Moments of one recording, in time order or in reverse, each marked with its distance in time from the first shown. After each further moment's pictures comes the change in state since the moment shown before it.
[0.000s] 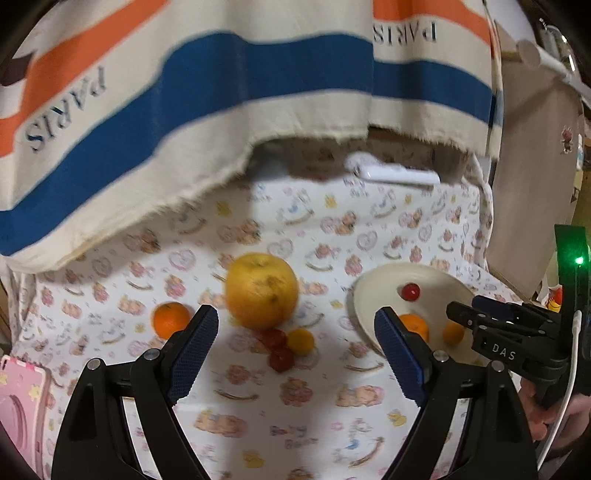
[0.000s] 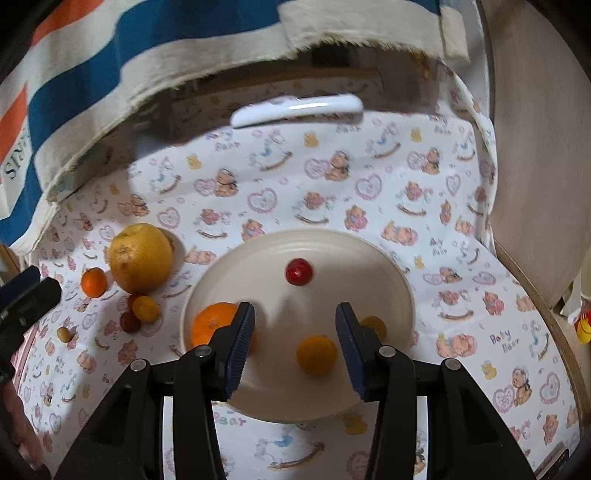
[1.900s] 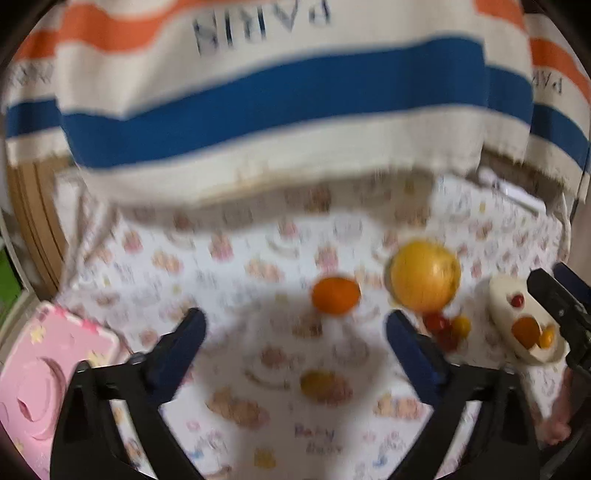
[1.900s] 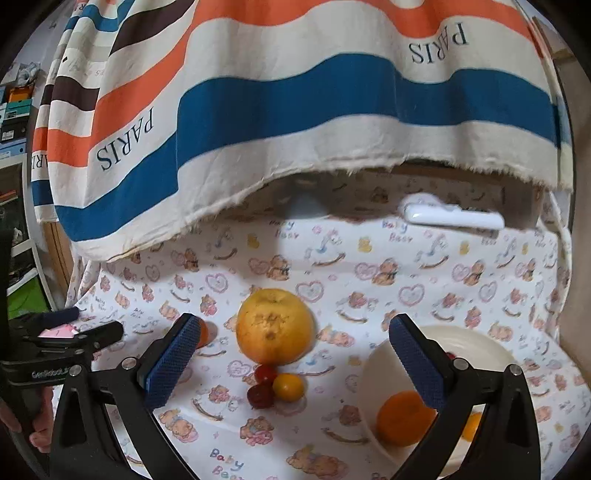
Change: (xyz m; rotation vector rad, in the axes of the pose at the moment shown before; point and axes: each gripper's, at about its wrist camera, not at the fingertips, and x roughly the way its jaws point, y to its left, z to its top) left arm 0.009 0.149 -0.035 -0.202 0.086 0.184; right arm -0.011 0.137 0.002 -0.190 -0.303 0.181
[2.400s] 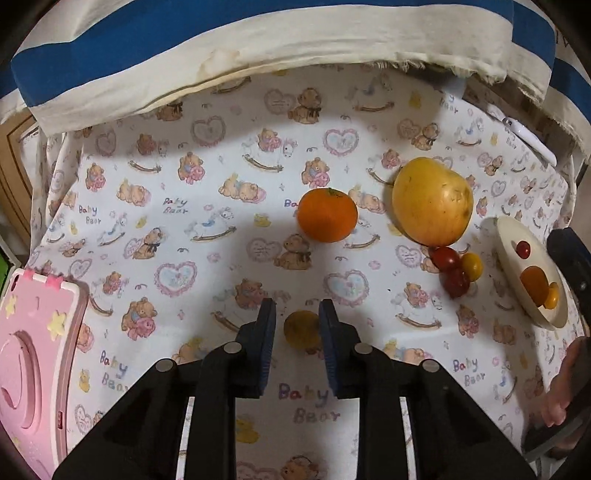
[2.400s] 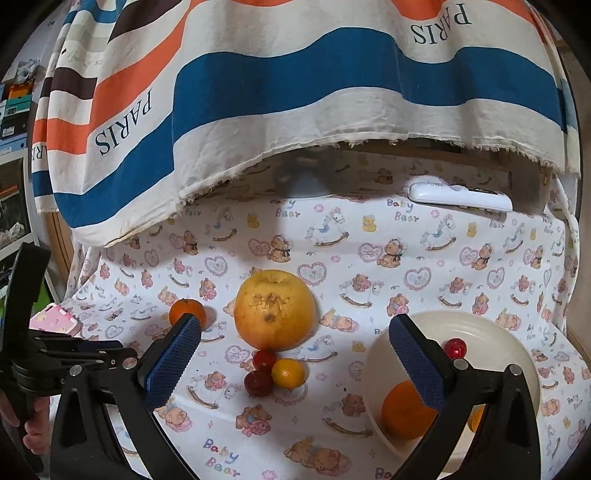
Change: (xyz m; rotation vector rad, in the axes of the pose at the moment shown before) left arm 0.037 -0.007 -0.020 0.020 0.248 -0.023; right arm 0.009 -0.005 -0.010 0.002 0.037 0.014
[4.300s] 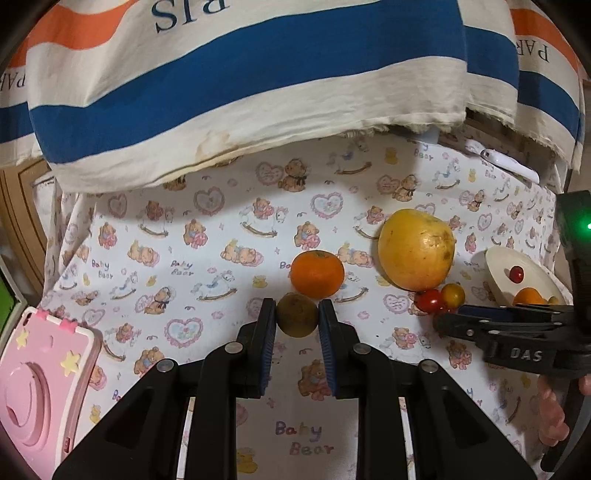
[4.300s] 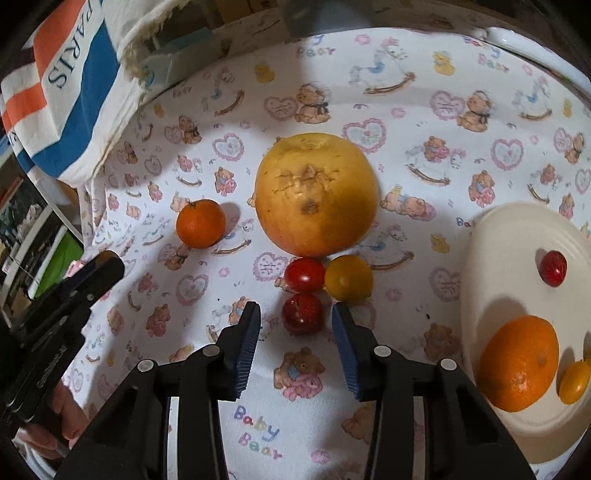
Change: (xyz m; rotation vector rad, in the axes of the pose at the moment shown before) left arm -0.023 -0.012 -0.002 0.053 -0.263 0.024; right arm 0.089 0.012 -0.024 0.105 0.525 0.176
